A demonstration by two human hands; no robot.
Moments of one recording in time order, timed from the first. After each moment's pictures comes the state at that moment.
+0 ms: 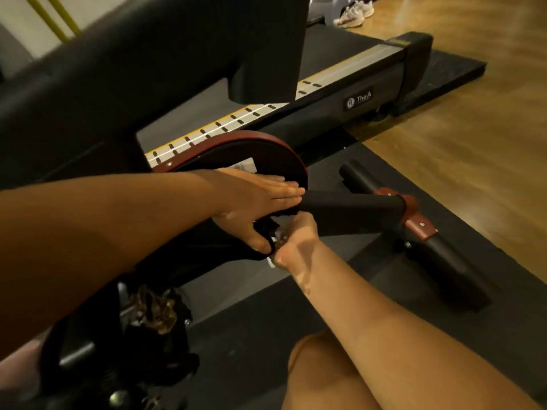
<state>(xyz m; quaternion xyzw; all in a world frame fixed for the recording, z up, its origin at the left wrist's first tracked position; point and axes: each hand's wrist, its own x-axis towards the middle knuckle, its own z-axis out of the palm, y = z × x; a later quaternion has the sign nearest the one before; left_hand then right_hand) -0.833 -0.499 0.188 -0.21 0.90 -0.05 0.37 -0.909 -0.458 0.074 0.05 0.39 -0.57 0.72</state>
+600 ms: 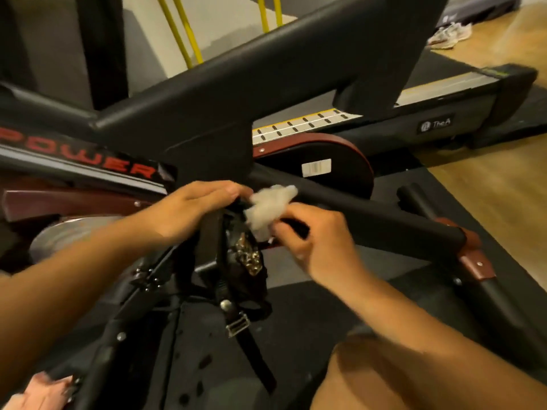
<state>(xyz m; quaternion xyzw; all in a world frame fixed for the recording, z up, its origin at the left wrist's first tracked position) -0.675 -0.386 0.230 -0.54 0.73 0.36 -0.20 -0.886 -0.378 0.135 -0.73 0.38 -0.51 0.27</state>
